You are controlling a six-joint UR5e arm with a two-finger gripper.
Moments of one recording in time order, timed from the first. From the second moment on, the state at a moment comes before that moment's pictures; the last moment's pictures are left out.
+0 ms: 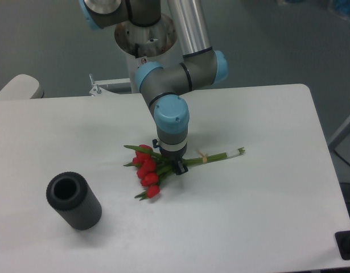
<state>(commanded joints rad) 2.40 -1.96 -1.93 -0.82 1.60 1.54</state>
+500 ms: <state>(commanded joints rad) 2.42 -1.87 -1.79 -0.95 1.43 1.55</state>
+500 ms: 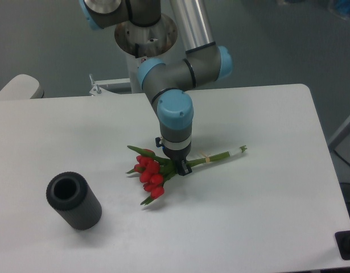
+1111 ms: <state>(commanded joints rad) 2.51 -1.88 -1.51 -1.11 0.87 1.40</state>
